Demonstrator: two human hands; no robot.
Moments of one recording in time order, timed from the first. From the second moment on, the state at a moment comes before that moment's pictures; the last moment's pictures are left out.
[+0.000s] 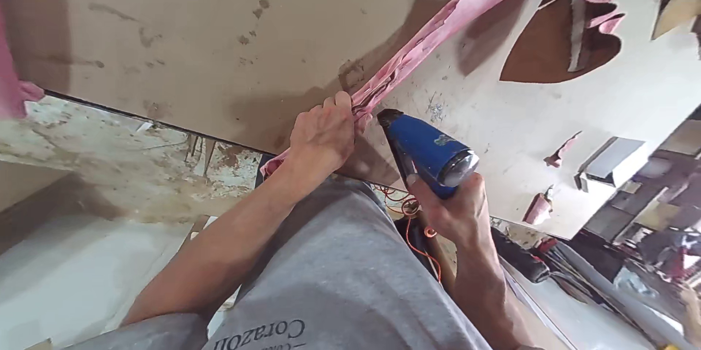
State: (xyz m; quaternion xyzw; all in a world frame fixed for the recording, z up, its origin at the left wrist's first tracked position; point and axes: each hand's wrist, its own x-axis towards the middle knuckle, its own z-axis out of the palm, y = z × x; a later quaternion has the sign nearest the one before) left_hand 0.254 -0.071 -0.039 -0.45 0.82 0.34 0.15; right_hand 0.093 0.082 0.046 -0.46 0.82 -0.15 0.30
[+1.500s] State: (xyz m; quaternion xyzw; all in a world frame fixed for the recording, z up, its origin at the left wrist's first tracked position) left_hand 0.279 -0.013 0.023 -0.44 0.81 0.38 0.05; right_hand 0.101 -0.016 -0.011 -0.10 0.62 -0.62 0.48
